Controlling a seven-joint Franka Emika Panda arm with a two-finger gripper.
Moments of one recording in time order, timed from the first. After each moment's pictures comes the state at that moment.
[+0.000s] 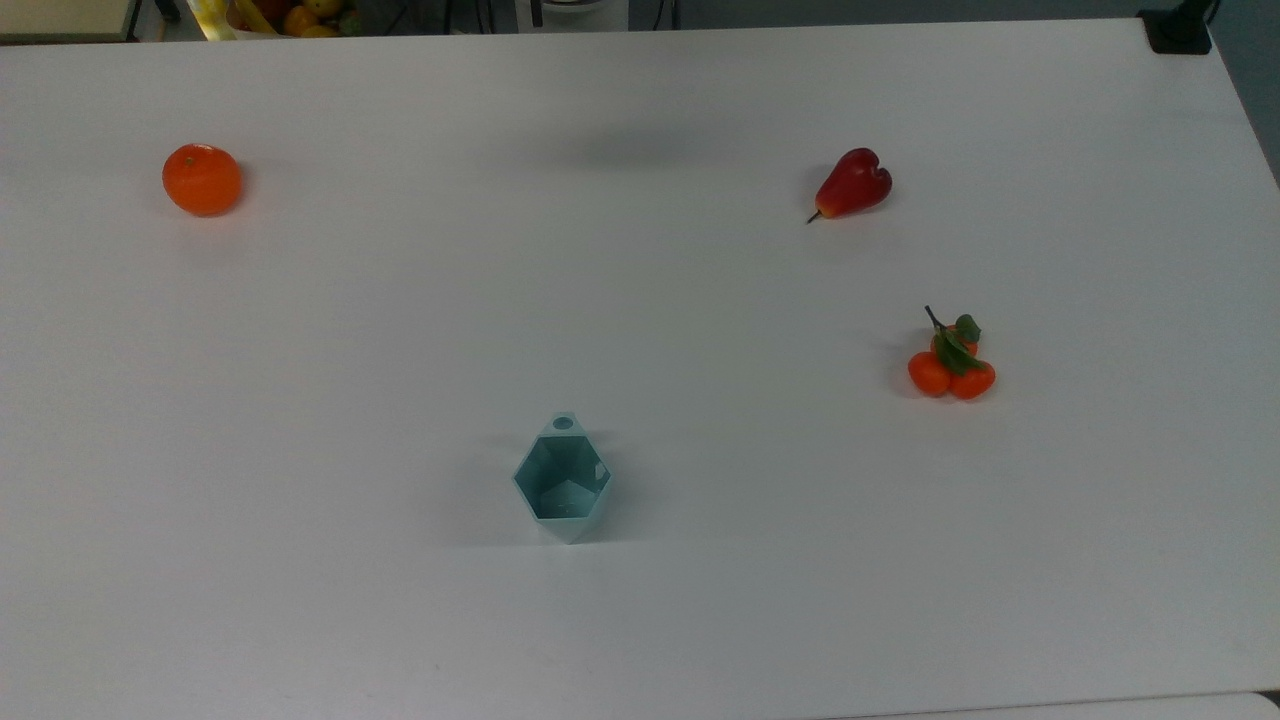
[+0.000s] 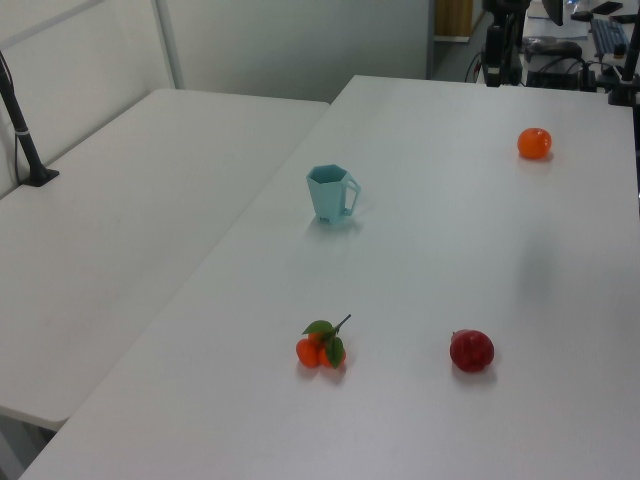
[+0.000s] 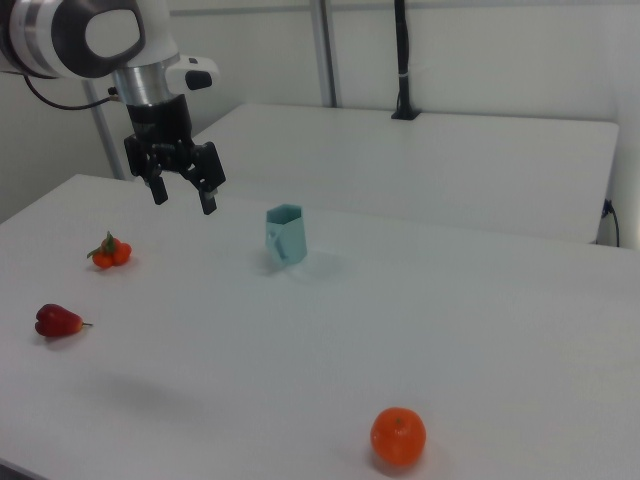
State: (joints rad) arm 0.10 -0.02 -0.09 -1.66 -0.02 1.63 -0.03
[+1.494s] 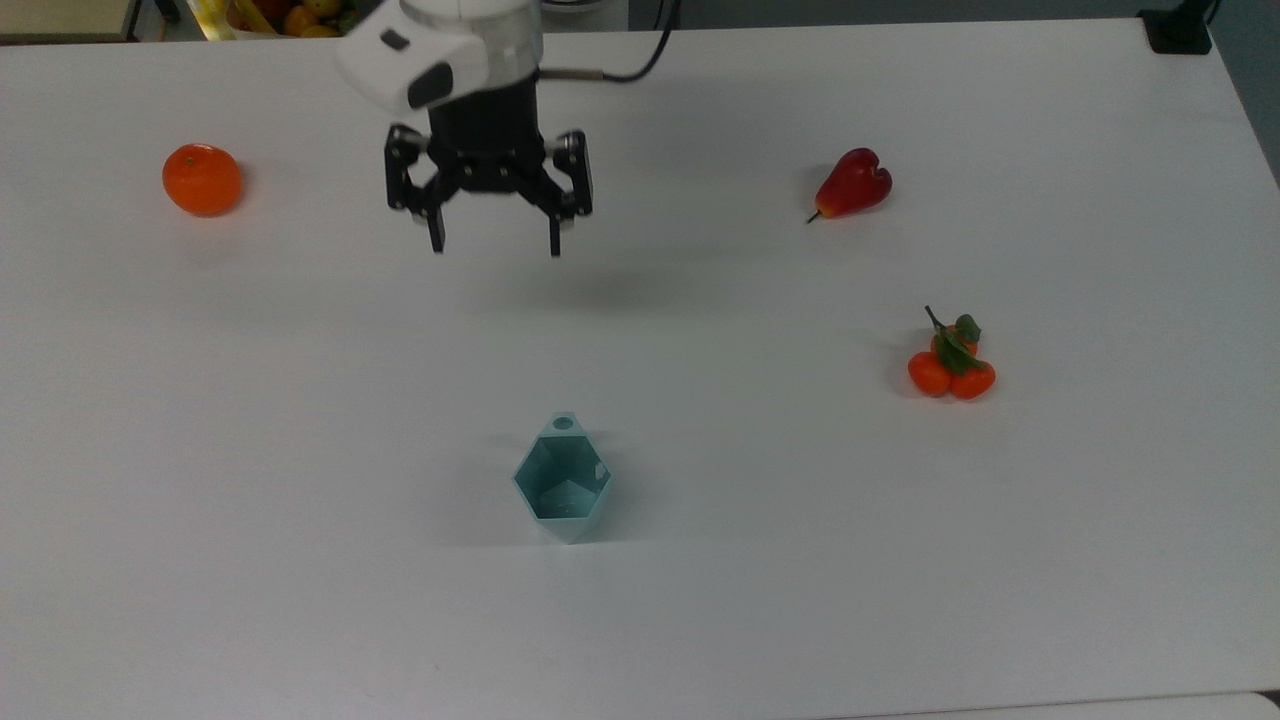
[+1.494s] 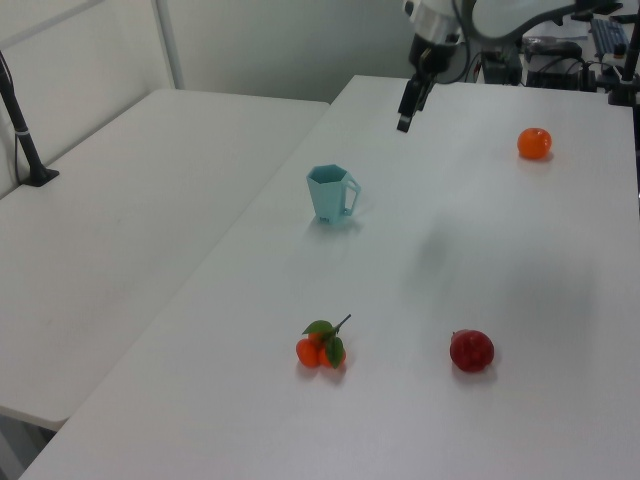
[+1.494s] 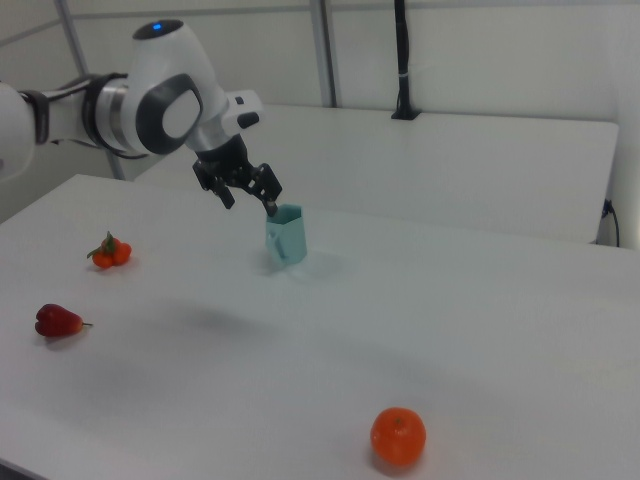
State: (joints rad) arm 0.11 0.24 -0.07 -1.66 -0.02 2.19 0.00
